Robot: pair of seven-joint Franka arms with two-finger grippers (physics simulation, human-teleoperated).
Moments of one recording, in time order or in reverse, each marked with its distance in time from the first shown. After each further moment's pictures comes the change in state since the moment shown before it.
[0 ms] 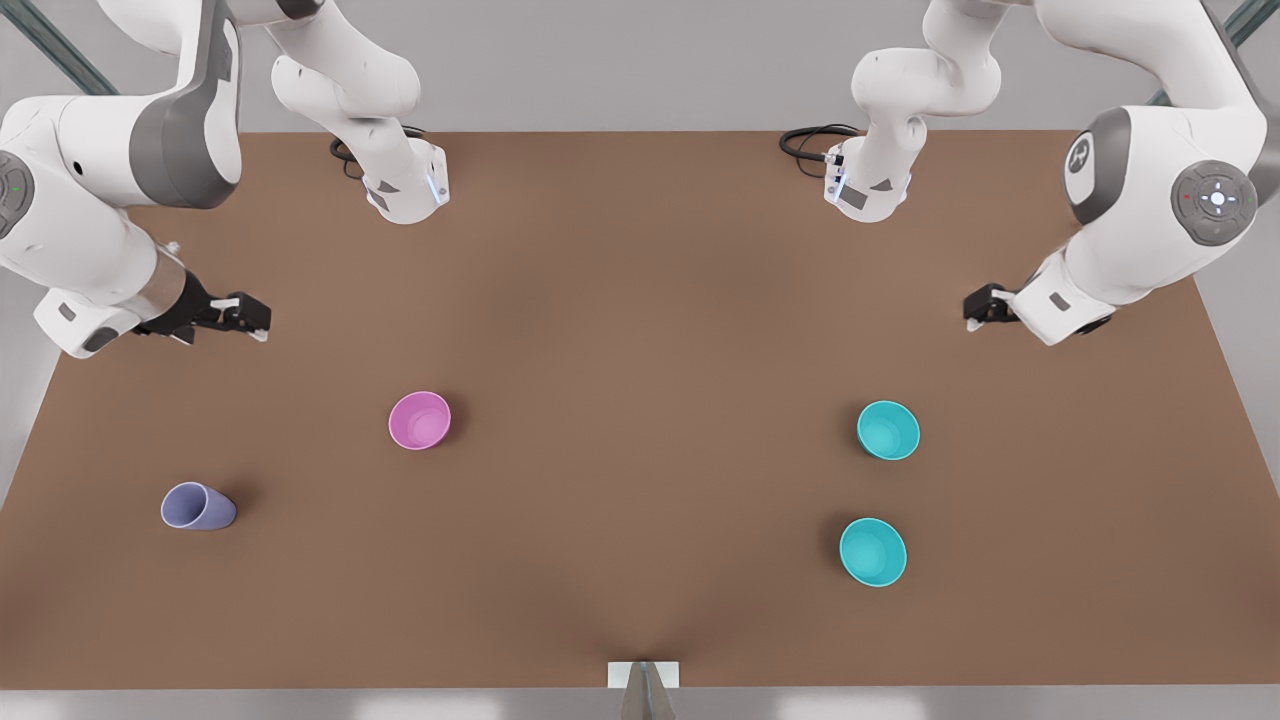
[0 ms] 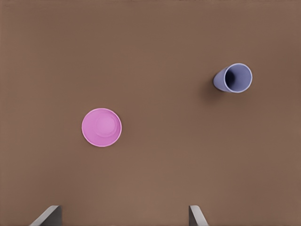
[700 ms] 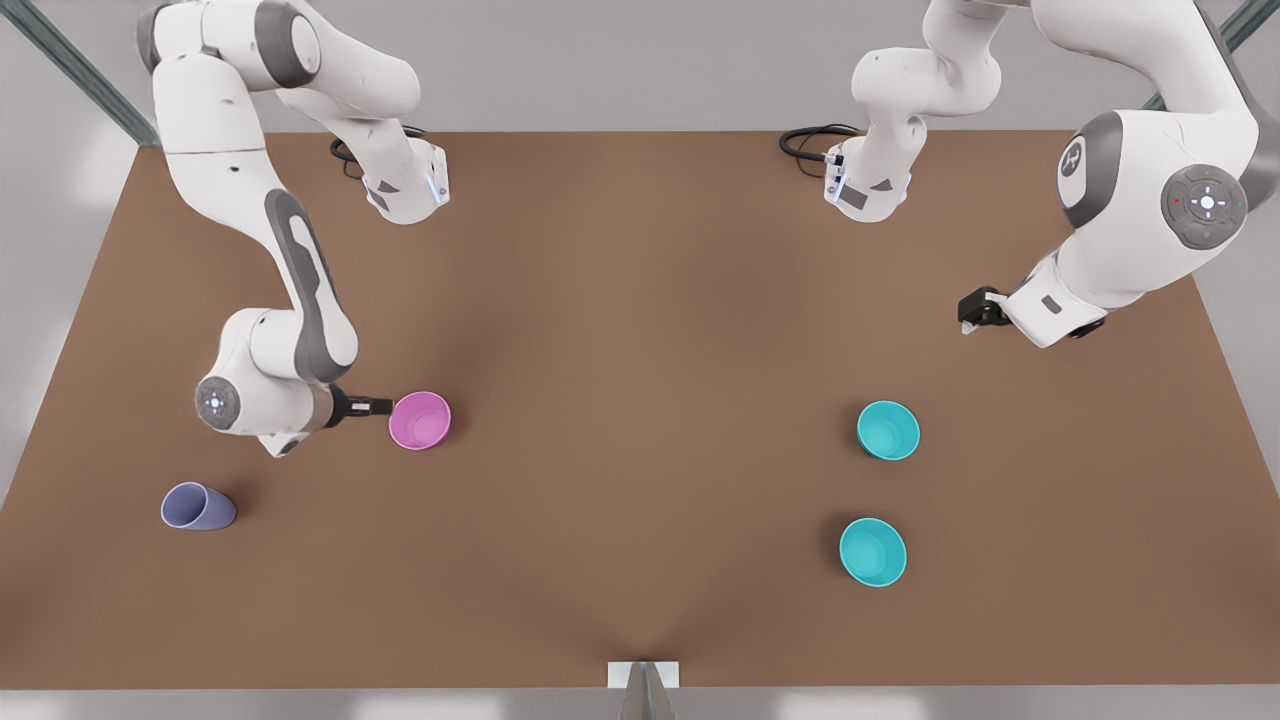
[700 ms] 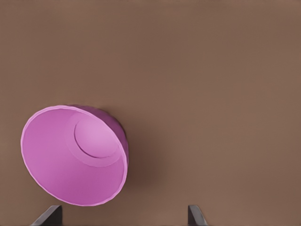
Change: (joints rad) left arm -0.014 0.007 0.000 0.000 0.000 0.009 0.000; right arm -0.047 0.279 0.011 -0.570 0.237 0.650 -0.014
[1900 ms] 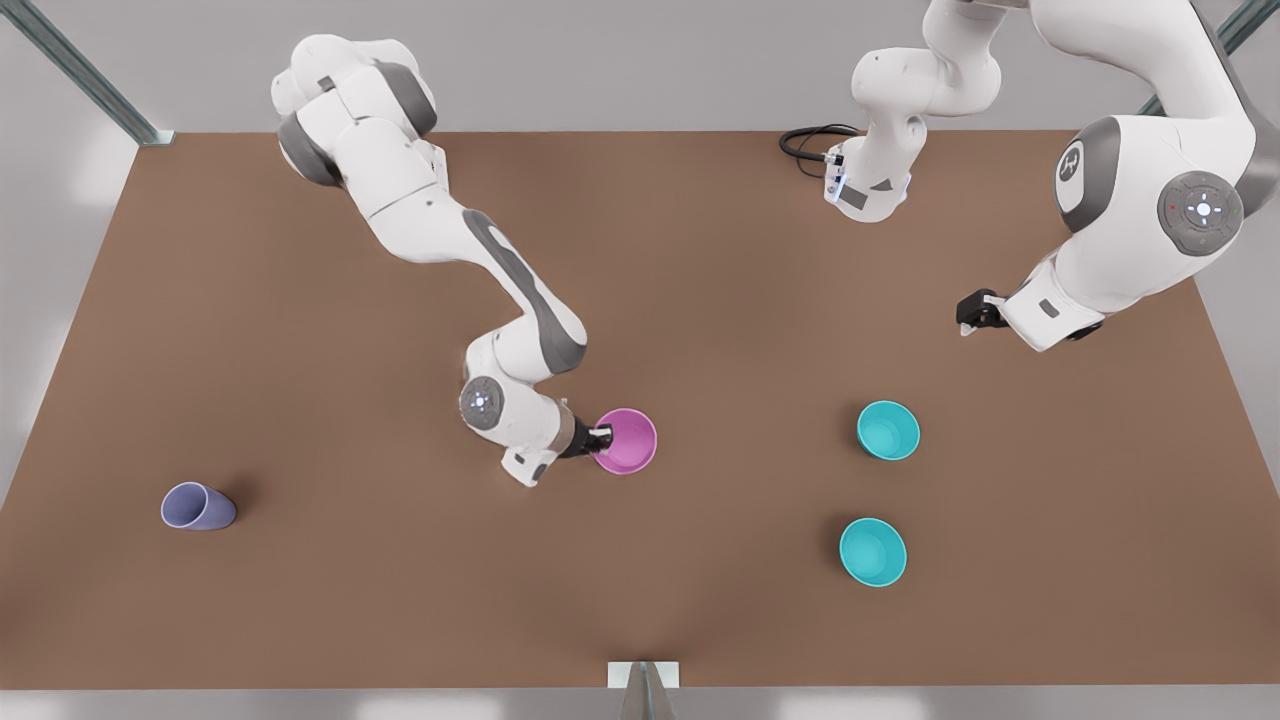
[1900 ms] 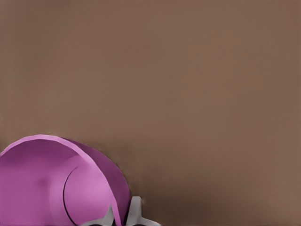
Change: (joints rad) left arm 0.000 0.008 0.000 -0.001 0.000 -0.002 0.001; right arm 0.583 0.381 0.020 0.528 0.239 0.298 0.186
